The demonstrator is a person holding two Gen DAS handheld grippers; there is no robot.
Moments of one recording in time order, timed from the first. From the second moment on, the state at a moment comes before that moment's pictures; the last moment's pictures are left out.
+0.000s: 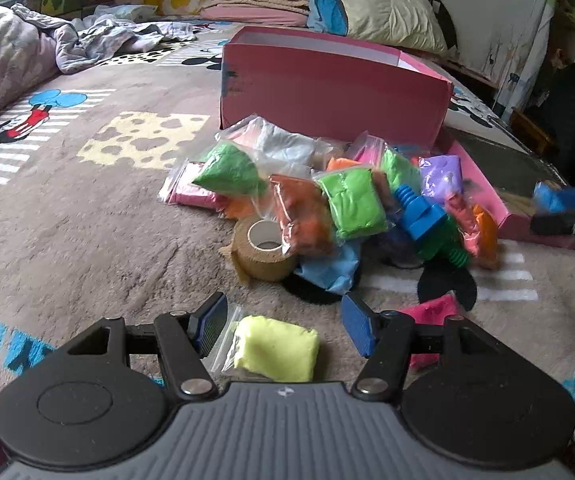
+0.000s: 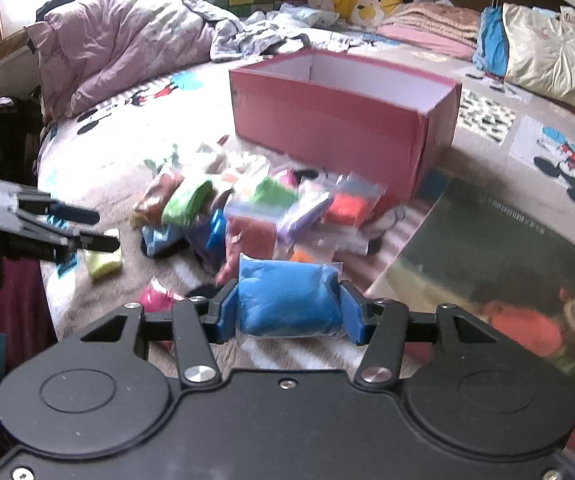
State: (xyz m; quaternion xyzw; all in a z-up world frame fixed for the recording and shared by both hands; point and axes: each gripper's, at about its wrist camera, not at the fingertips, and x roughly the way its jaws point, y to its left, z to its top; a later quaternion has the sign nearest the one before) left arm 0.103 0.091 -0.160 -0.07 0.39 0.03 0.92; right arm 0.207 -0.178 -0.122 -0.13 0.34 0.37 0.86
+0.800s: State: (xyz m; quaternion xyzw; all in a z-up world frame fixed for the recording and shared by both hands) left arm 0.094 0.097 -0.162 -0.10 0.36 0.03 0.93; right arm 0.283 -0.127 -0.062 -0.15 0.29 0.37 0.87
